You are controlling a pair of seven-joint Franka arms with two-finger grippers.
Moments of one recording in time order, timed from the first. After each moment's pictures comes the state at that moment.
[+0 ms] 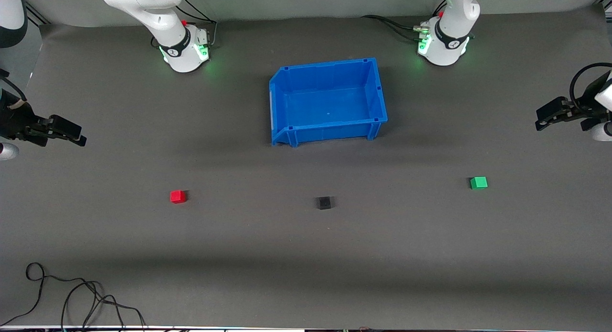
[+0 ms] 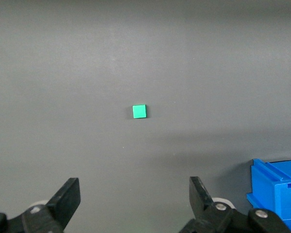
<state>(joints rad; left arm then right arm) 0.07 -0.03 -0.04 -1.68 0.02 1.64 0.06 -0.03 0.04 -0.01 -1.57 0.02 1.61 0.01</state>
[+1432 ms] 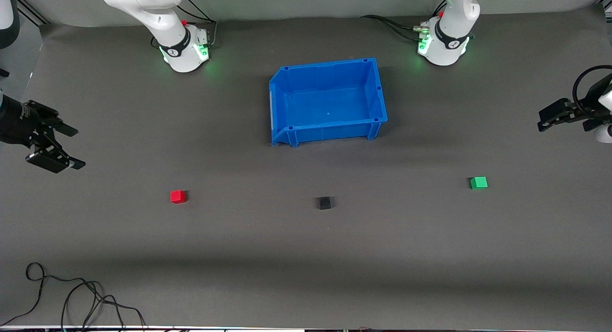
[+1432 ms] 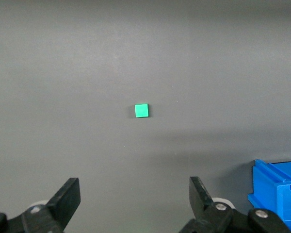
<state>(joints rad) 0.07 -0.03 -0.03 -1.68 0.02 1.64 0.06 -0.03 0.11 -0.01 -1.51 0.19 1.61 1.19</state>
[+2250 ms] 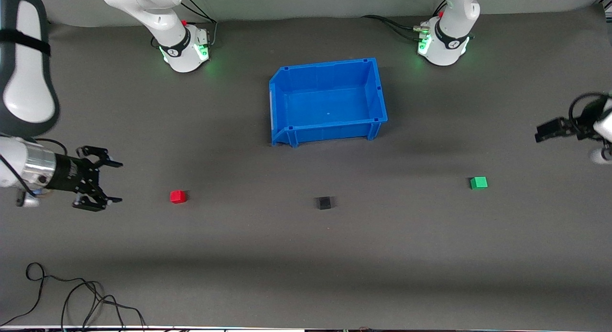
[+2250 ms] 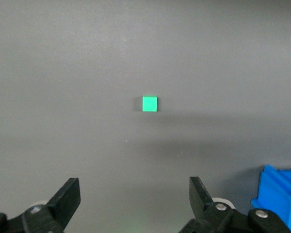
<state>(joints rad) 0.14 0.09 -0.02 -1.69 -0.01 1.68 0.03 -0.04 0.32 -0.03 -1.60 0.31 1.81 1.30</state>
